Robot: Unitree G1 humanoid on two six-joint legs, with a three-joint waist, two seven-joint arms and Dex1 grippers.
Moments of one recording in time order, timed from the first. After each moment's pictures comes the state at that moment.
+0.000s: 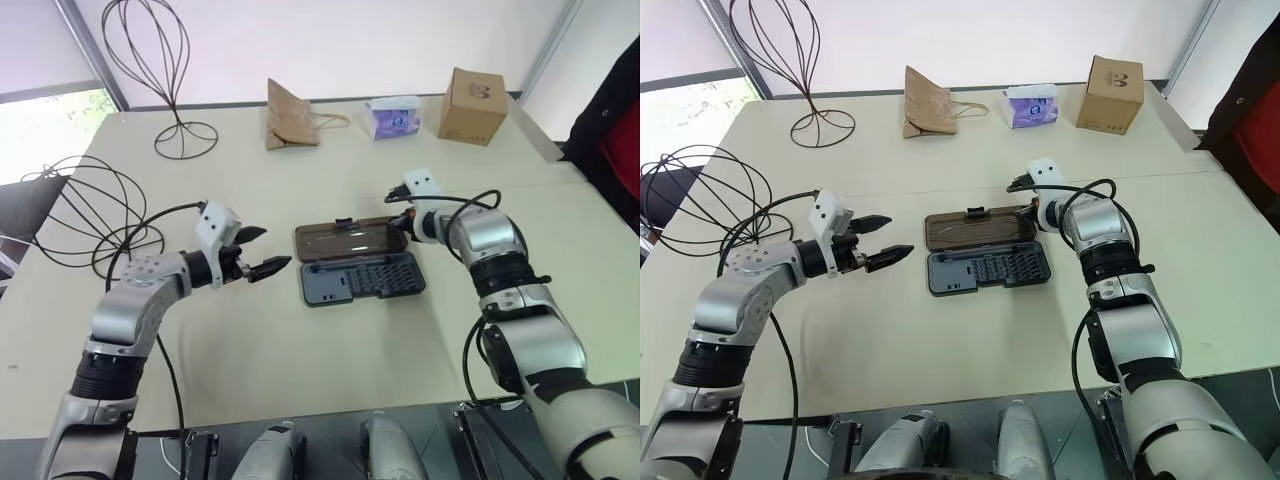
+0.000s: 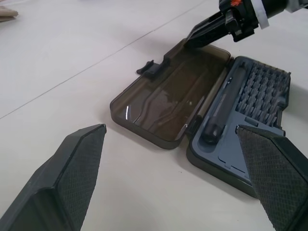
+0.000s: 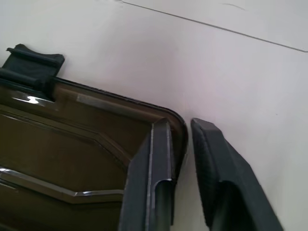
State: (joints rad) left arm -0.41 0.55 0.01 -0.09 -0.42 0.56 -0.83; right arm -0.98 -0.40 0.10 0.65 0.07 0.81 0.47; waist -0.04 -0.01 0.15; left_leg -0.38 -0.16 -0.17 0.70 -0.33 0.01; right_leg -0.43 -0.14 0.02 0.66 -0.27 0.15
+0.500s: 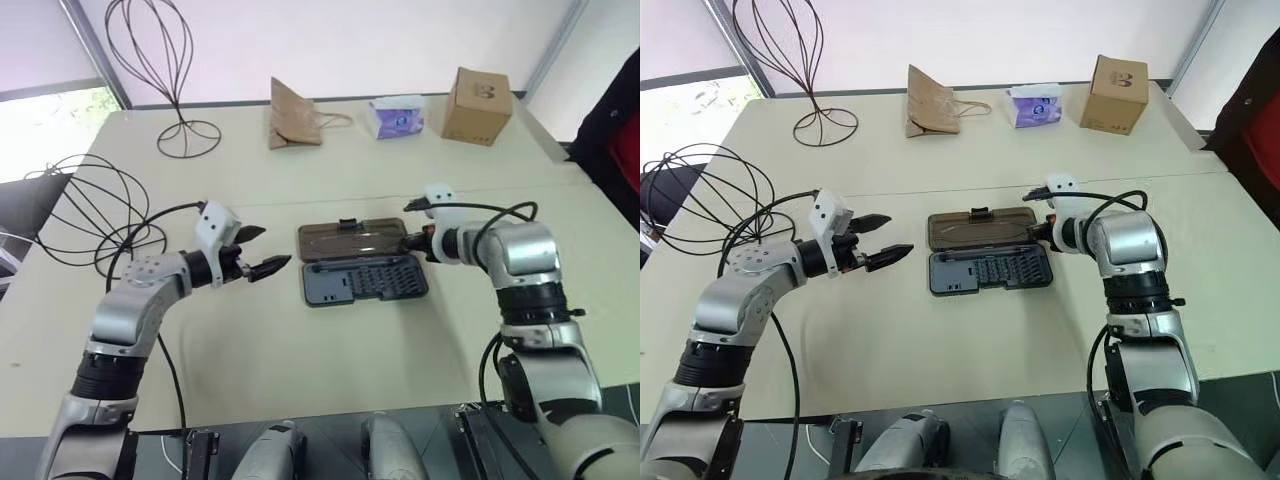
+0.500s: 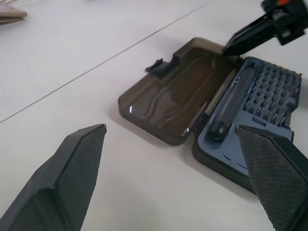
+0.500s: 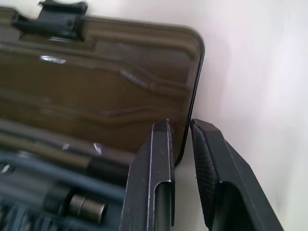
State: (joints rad) left arm -0.41 0.55 0.01 -0.07 -0.41 0.53 -0.83; right arm -0.76 -0.45 -0.04 0.11 0.18 1.31 0.46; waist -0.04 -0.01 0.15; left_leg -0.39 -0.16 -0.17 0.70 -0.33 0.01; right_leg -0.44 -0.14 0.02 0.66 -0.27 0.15
